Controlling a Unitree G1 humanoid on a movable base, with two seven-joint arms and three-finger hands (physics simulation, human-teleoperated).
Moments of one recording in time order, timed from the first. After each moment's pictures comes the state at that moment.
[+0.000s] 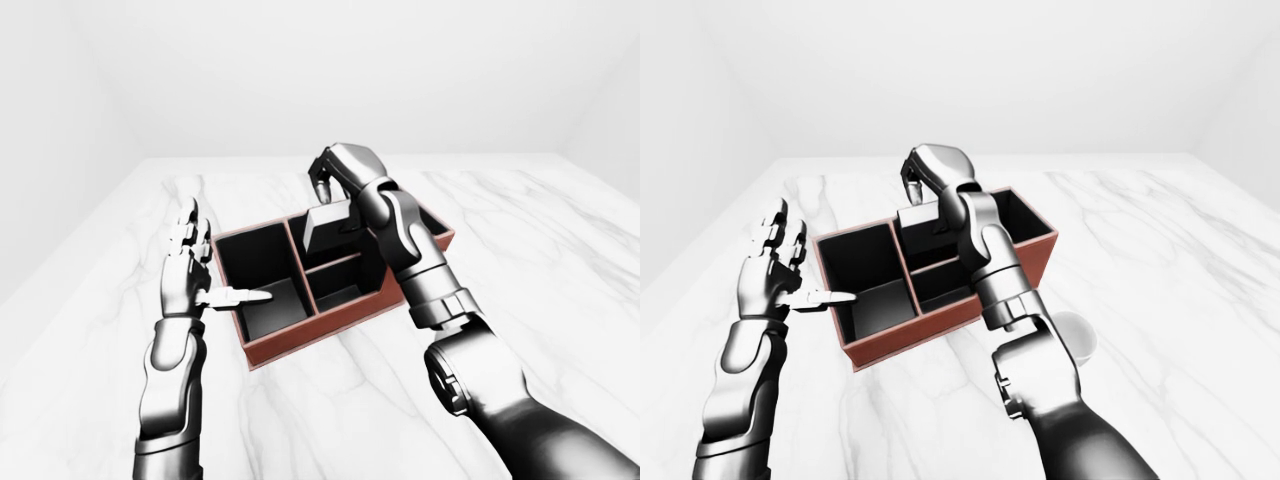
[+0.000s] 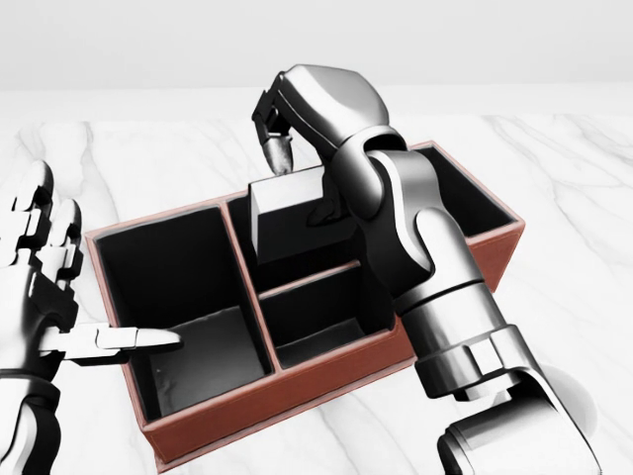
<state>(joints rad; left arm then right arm) -0.12 0.12 0.19 -0.22 -0.10 0.09 -0.08 -1.03 -0.04 0.08 0.59 -0.98 0.00 0.20</state>
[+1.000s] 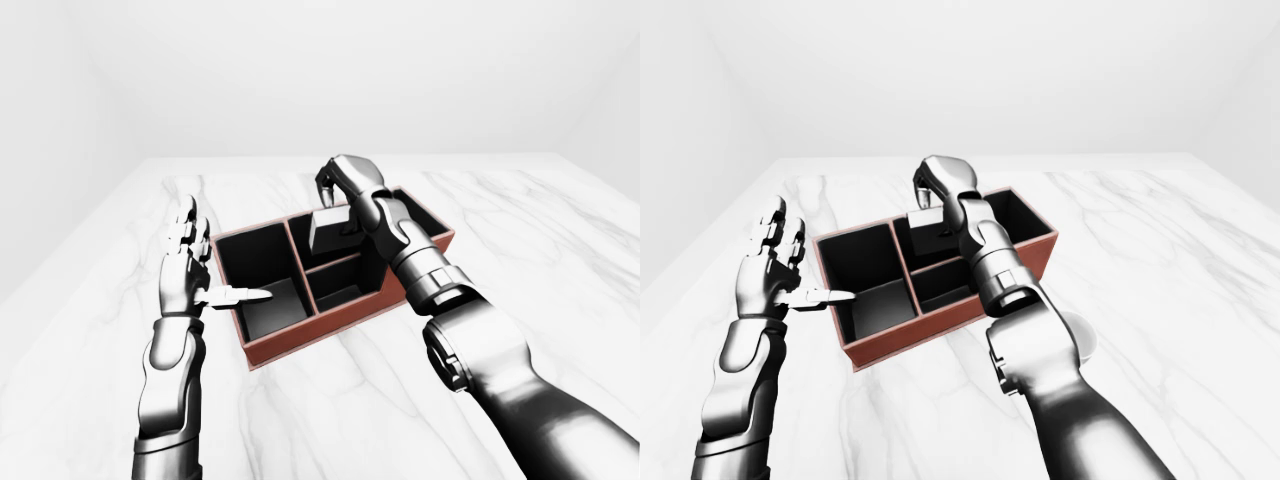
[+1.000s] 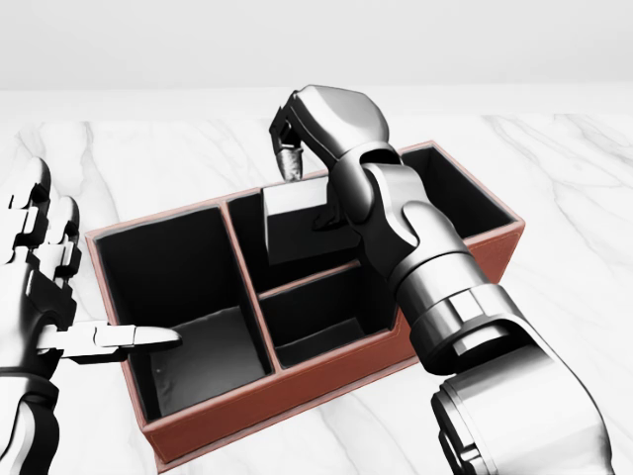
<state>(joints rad) -0.12 0.12 0.19 -0.22 -0.10 0.09 -0.08 -1.21 -0.05 0.10 1.11 -0.95 -0.09 -0.09</state>
